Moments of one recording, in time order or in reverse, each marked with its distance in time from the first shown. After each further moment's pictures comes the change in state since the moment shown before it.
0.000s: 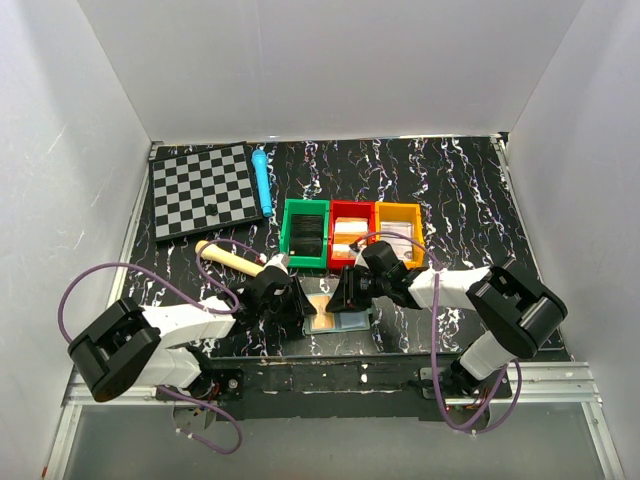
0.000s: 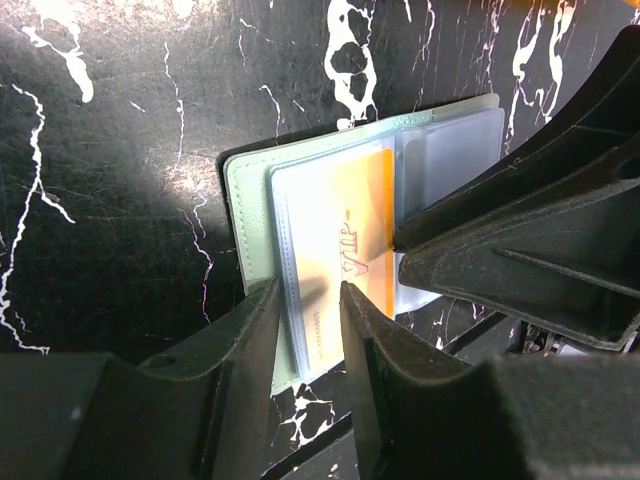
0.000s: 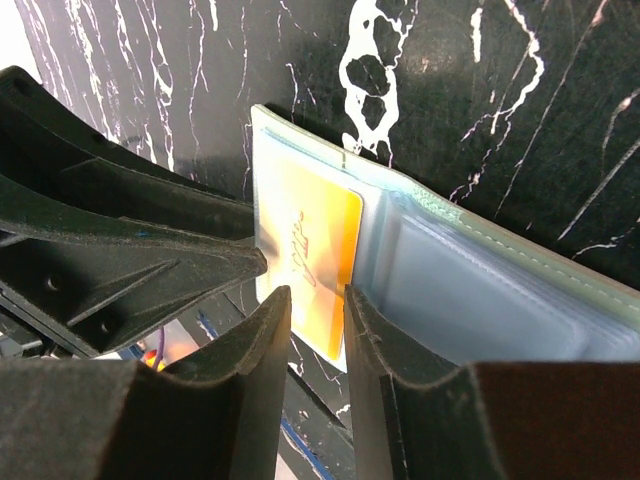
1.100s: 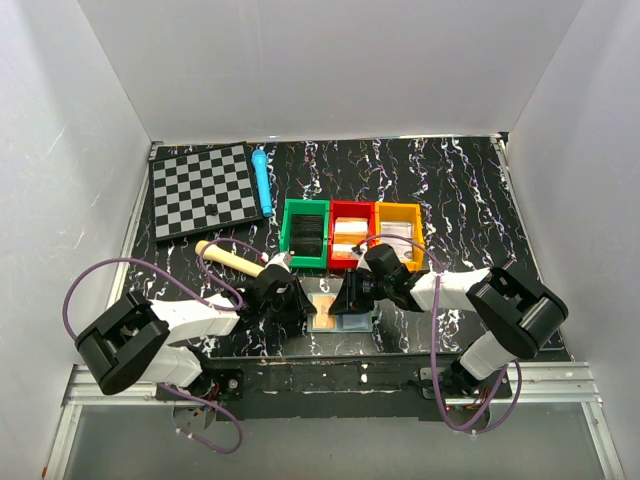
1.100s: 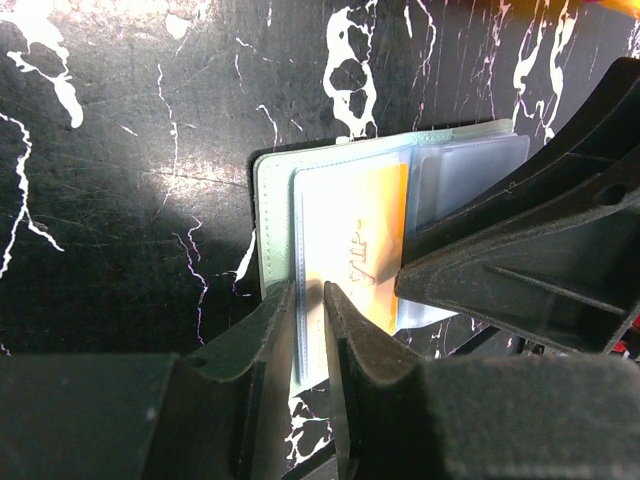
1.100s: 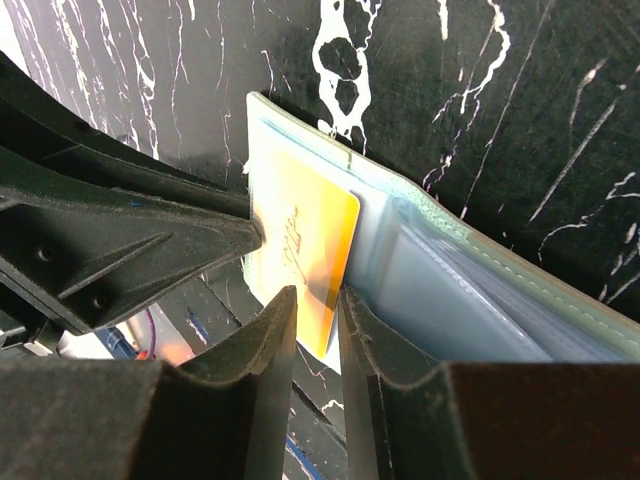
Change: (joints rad) left arm 0.006 0.056 0.007 0.052 0.009 -0.007; right arm -0.002 -0.002 -0.032 0.023 0.005 -0.005
